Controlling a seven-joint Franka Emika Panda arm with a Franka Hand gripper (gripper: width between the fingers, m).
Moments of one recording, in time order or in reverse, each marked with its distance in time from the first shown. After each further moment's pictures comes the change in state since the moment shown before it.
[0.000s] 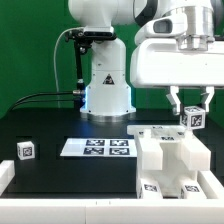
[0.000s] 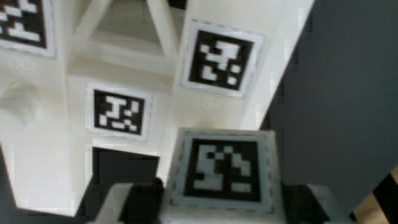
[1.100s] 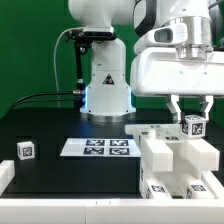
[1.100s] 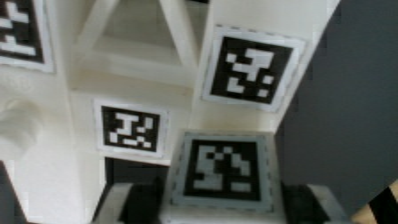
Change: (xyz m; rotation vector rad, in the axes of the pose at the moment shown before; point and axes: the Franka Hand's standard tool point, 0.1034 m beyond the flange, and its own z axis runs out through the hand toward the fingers) arm 0.000 -0.004 0.011 -0.003 0.043 -0.066
